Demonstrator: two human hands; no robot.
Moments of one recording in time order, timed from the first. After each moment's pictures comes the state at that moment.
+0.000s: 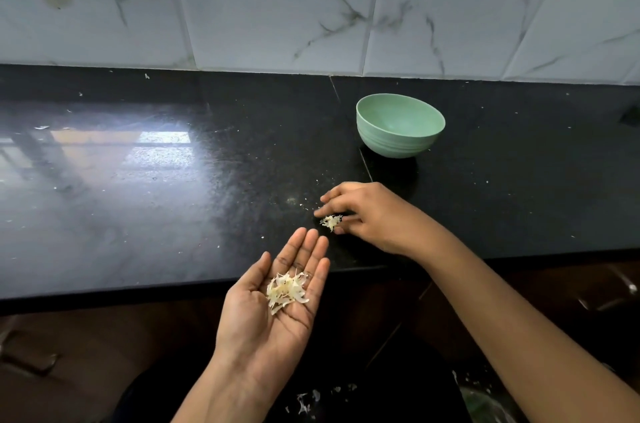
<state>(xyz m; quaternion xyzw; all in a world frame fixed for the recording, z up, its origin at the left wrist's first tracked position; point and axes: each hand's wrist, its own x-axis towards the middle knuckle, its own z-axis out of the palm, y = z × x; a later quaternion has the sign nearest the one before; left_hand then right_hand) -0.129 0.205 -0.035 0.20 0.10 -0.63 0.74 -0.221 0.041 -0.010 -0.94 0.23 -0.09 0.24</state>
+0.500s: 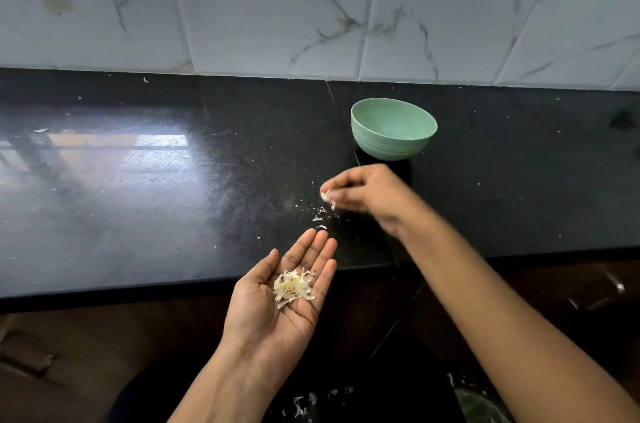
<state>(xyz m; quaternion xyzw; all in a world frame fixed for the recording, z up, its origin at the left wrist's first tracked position) -0.133 0.199 -0.036 0.21 0.09 -0.66 0.72 -0.212 0.031 -0.007 -0.72 0.35 -0.23 0.56</state>
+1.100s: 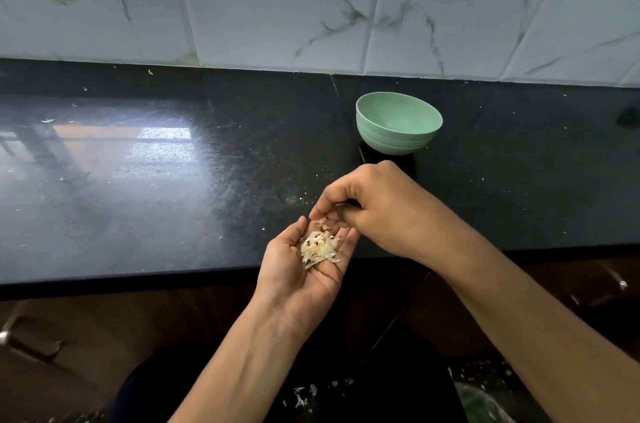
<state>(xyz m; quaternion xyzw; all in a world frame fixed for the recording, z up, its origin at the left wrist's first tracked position) -0.139 0.168 -0.027 0.18 0.08 -0.66 0.72 -0.230 0.101 0.055 -0.93 0.28 -0.10 0.23</state>
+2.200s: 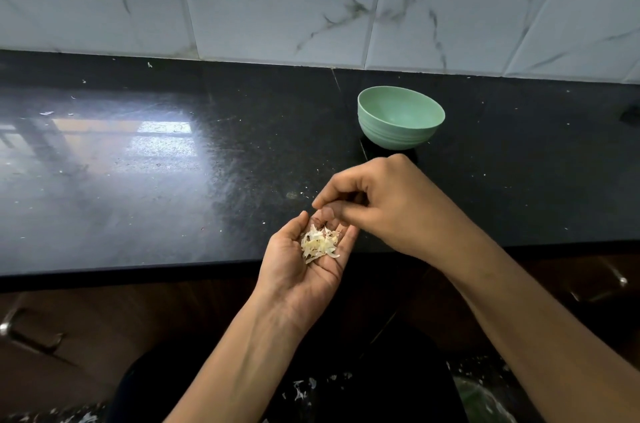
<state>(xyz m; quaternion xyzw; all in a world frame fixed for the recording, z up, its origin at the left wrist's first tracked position) -0.139 0.167 -0.029 0.19 0.08 -0.66 0.72 -0.238 0.097 0.047 -0.93 0.23 -0.18 0.22</state>
